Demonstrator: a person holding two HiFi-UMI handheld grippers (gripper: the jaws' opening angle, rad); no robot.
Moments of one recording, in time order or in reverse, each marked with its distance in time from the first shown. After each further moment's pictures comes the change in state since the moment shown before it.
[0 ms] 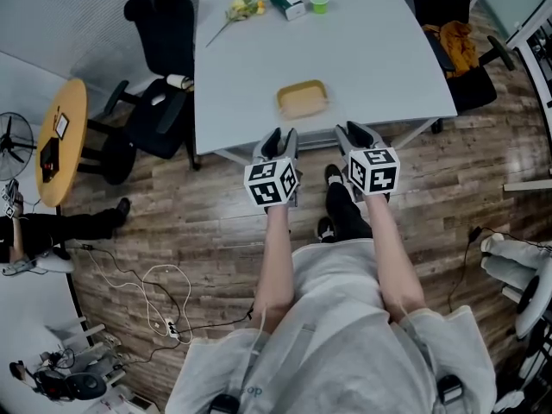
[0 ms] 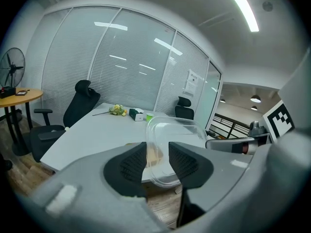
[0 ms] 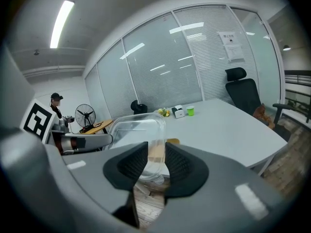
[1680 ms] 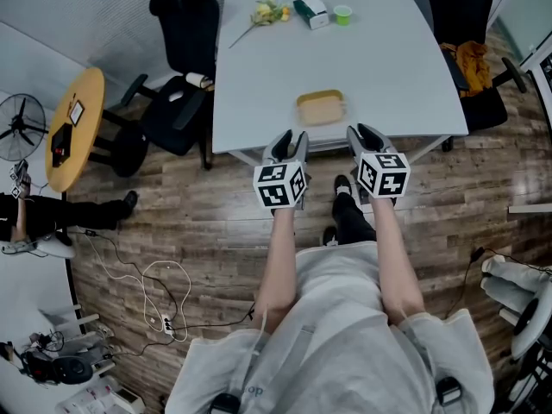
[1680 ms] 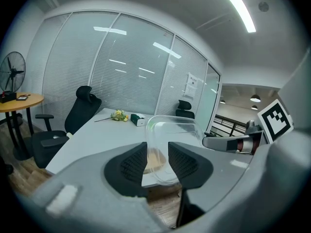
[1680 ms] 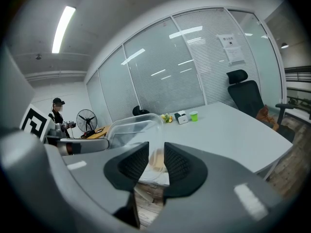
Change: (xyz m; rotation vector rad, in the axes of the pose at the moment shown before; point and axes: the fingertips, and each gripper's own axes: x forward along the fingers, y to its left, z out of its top) left arm -0.018 0.006 0.022 0.023 -0.041 0.005; right arm 0.004 0.014 0.026 0.015 -0.065 0.018
